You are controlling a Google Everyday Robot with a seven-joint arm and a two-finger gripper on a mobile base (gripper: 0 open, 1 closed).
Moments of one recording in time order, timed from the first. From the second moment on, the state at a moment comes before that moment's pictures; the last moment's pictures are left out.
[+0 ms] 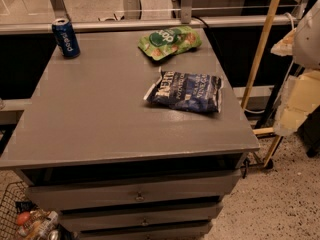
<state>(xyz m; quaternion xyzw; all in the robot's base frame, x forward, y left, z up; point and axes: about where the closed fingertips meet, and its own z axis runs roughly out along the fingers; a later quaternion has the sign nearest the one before) 0.438 -0.217 0.976 -0.60 0.78 -0.03 0.16</state>
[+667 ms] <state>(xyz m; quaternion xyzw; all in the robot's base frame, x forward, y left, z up) 0.464 -0.206 0.976 -0.61 0.77 -0.02 0.18</state>
